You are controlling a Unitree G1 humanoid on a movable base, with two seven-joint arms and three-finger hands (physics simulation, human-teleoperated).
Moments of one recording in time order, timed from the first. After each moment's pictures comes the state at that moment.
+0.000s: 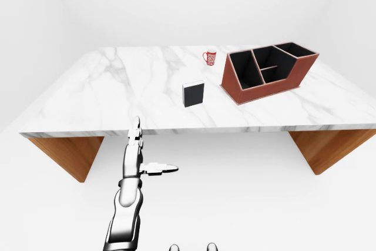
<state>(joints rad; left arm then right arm) 0.05 0.02 0.03 -0.02 0.10 -0.09 0.03 0.26 -0.21 -1.29 -0.52 0.77 0.09 0.21</state>
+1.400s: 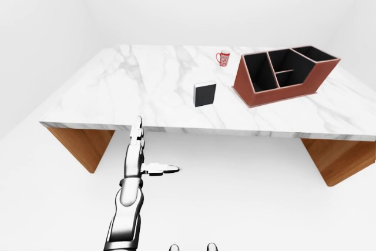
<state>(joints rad) 0.05 0.02 0.02 -0.01 0.12 -0.09 0.02 0.27 -0.18 -1.26 -0.50 0.75 0.09 0.27</state>
